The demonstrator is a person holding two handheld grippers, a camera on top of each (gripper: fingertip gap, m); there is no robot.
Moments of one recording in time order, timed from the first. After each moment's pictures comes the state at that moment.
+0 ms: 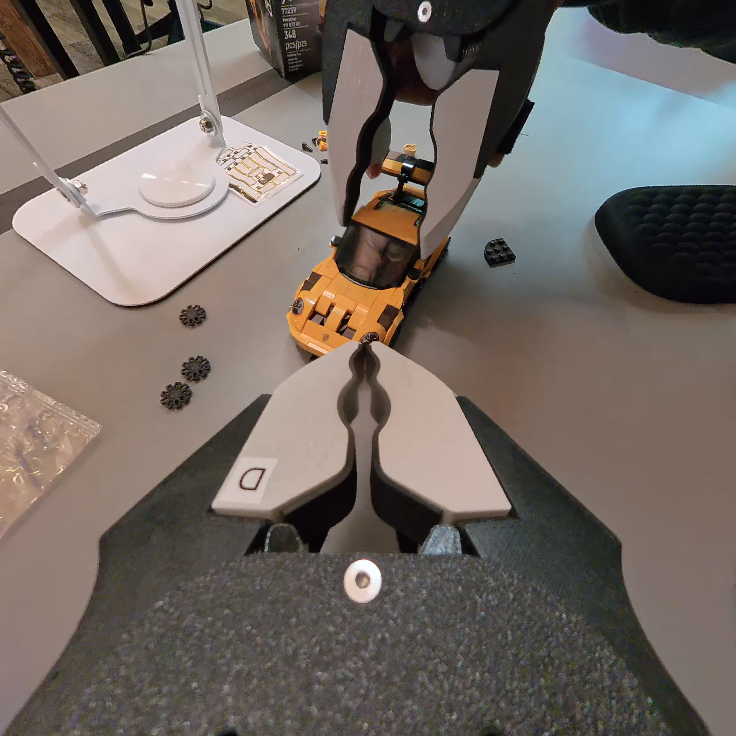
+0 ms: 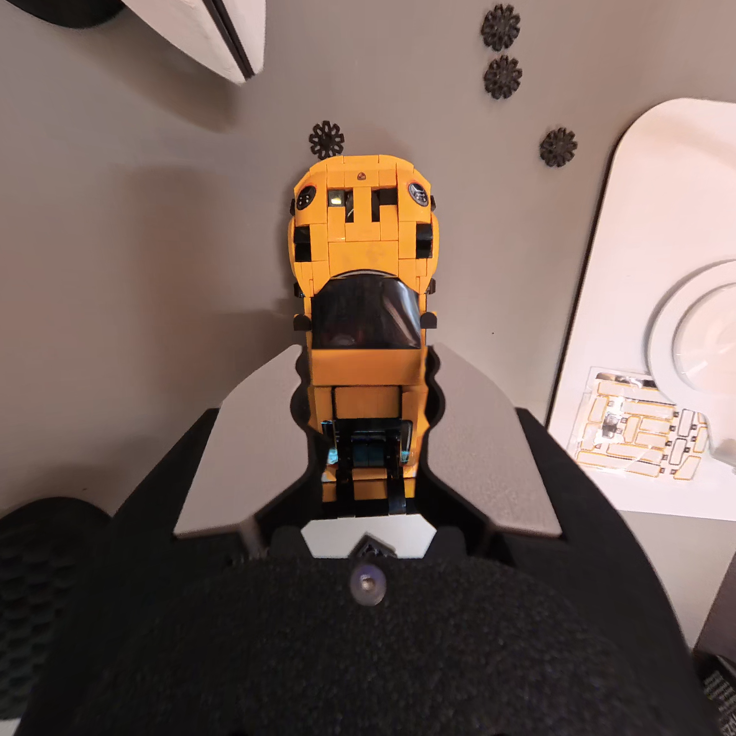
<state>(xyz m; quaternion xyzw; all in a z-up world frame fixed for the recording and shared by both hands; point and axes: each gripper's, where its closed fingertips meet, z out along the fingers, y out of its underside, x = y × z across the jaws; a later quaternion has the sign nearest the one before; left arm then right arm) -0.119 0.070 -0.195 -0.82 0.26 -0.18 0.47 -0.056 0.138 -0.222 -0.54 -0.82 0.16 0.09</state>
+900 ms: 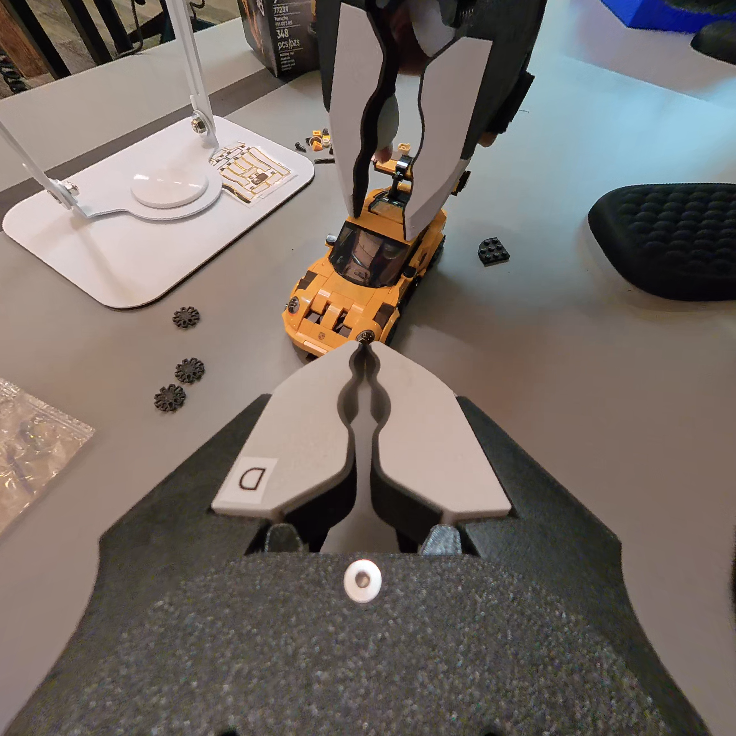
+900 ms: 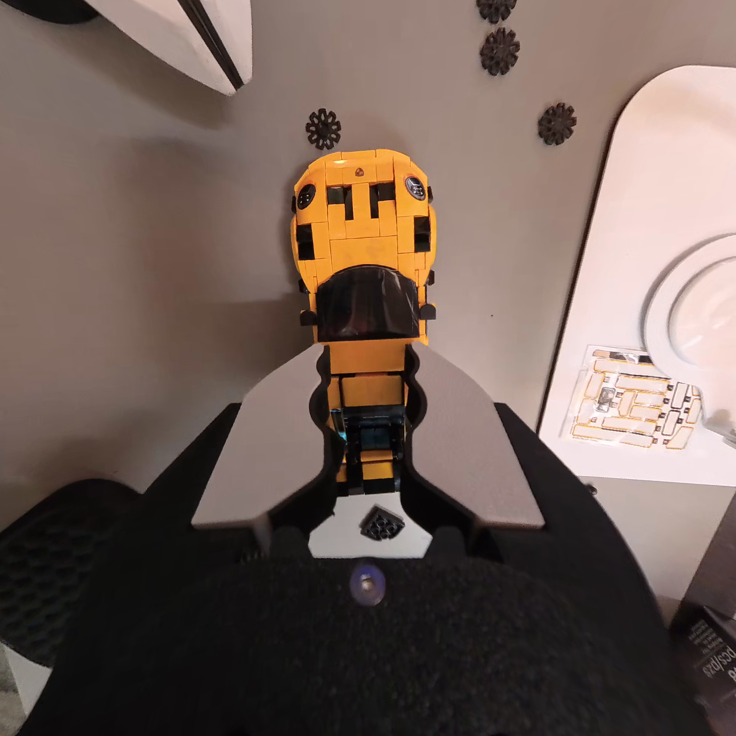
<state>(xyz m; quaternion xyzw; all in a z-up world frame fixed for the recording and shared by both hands) -0.116 0.068 -0.195 -0.82 0.27 -0.18 0.47 -0.052 0.138 -0.213 -0.55 -0.82 0.13 0.07</state>
